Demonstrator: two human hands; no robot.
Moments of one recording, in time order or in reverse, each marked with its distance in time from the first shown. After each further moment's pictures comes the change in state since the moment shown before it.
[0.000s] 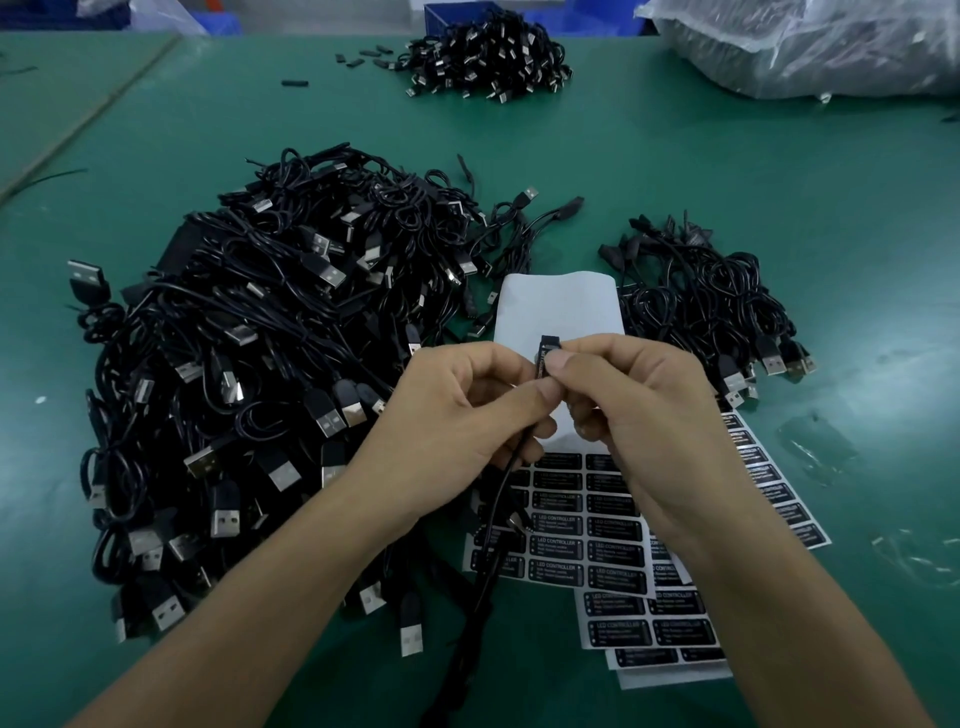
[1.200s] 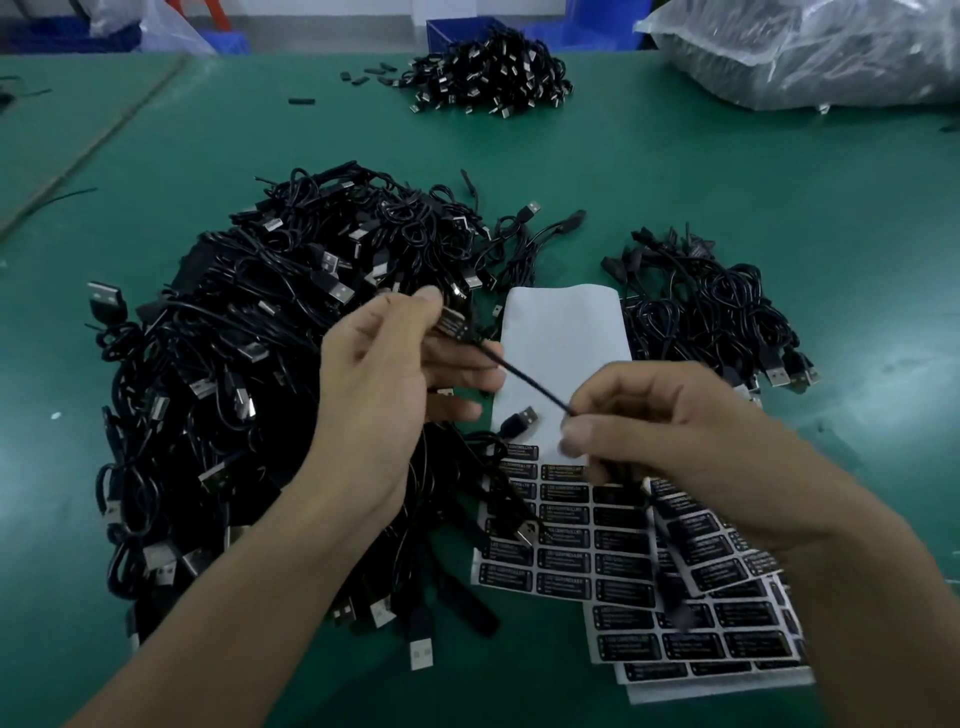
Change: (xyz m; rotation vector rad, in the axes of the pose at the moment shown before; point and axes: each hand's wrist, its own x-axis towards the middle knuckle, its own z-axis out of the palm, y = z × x) left_hand 0.000 0.022 -0.013 -0.291 0.390 0.098; right_hand -0.006 -0.028 -0.034 -0.263 -0.446 0.080
